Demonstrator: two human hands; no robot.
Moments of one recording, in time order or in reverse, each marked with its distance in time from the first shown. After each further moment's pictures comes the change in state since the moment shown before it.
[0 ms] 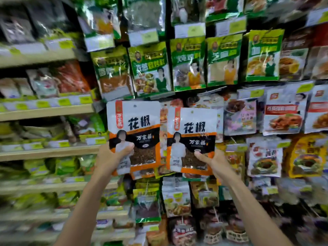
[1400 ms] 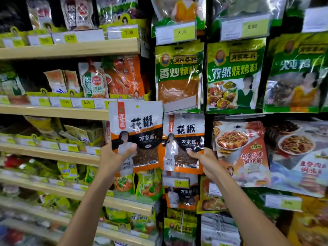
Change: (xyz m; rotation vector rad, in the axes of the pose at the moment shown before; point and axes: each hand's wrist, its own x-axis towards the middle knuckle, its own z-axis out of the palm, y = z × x) left_hand 0.166 -0.089 -0.112 -0.058 0.236 0.020; right_hand 0.235 0.045 0.218 0.060 -0.227 0.118
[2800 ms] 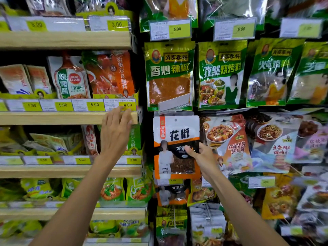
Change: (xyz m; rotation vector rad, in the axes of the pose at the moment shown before) left_hand 0.103 -0.011 0.028 0.802 0.221 1.021; right_hand -0.059 -0.025 0.031 -0.163 0.318 -0.200
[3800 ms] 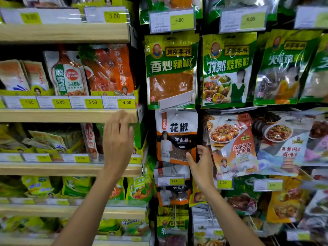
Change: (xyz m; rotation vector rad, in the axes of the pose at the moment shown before) left_hand -0.022 0.030 -0.007 -0.063 0.091 -0.118; right_hand -0.004 0.033 0.017 -0.374 0.282 -0.114
